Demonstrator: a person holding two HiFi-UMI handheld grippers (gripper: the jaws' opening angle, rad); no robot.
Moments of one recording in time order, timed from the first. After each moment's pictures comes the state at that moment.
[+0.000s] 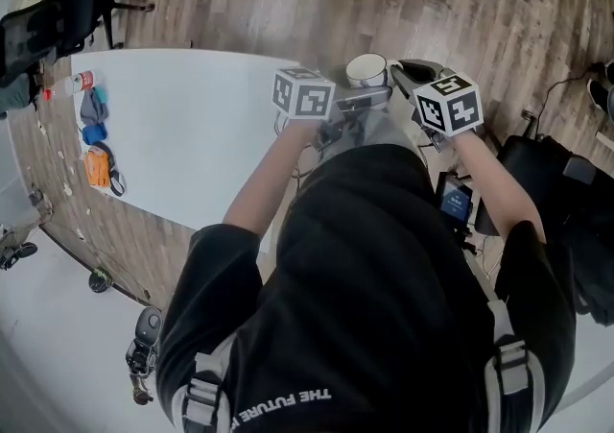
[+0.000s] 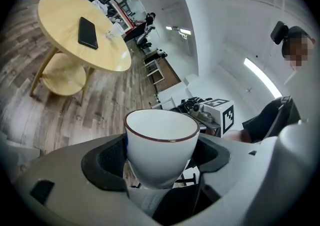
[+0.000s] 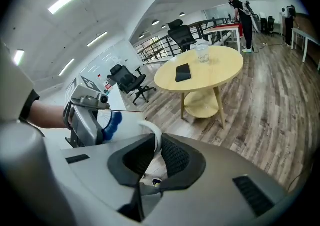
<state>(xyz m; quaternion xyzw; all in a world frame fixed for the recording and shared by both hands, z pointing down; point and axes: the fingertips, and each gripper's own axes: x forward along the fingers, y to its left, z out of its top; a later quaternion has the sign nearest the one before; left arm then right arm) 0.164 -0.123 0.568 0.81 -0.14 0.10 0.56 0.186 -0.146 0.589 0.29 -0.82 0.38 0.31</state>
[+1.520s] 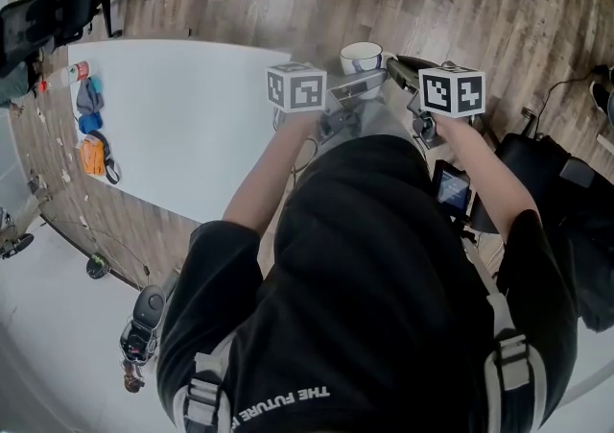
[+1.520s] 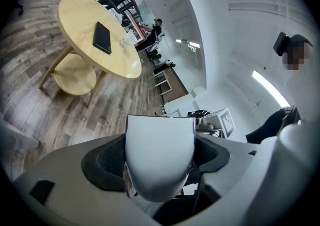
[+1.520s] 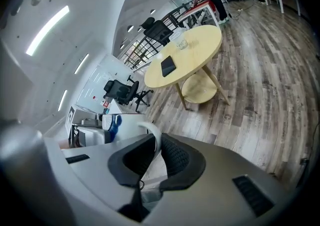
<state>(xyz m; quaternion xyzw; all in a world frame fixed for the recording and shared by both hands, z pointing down) 0.159 -0.136 0.576 0.78 -0.20 0.05 0.59 0.190 -0.144 0.596 0.31 -0.76 0.52 0.24</state>
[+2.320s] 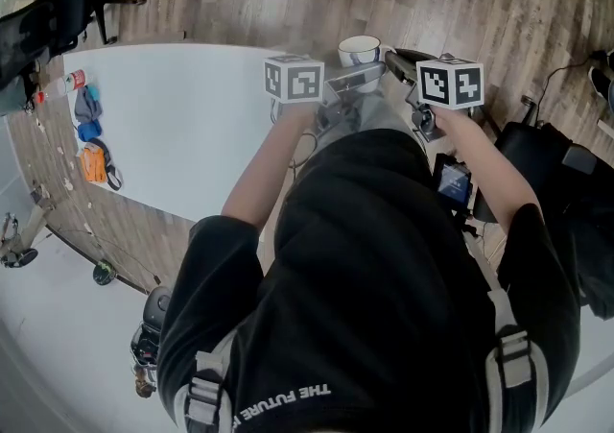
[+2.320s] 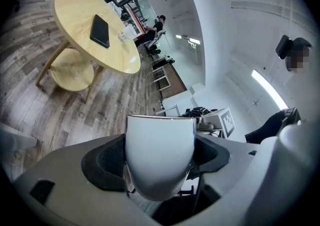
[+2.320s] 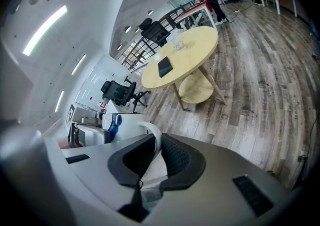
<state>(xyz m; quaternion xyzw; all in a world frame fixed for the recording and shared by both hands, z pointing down) 0.164 -0.137 0.580 0.78 -0.18 0.07 0.60 0.195 -0.145 0.599 0.33 -0.75 0.52 0.24</state>
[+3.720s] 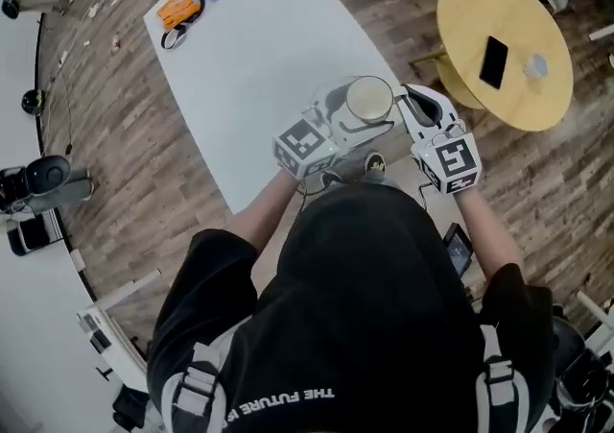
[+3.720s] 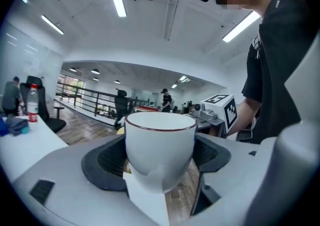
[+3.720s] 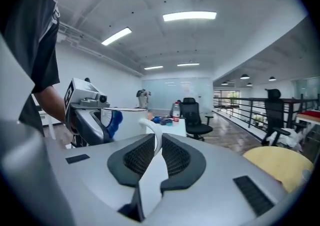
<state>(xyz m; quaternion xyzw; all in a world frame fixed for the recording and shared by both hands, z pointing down) -0.102 -0.049 0.397 0.81 -0.56 0.03 0.13 -0.102 -0.084 0.398 0.00 -0.99 -0.02 0.12</state>
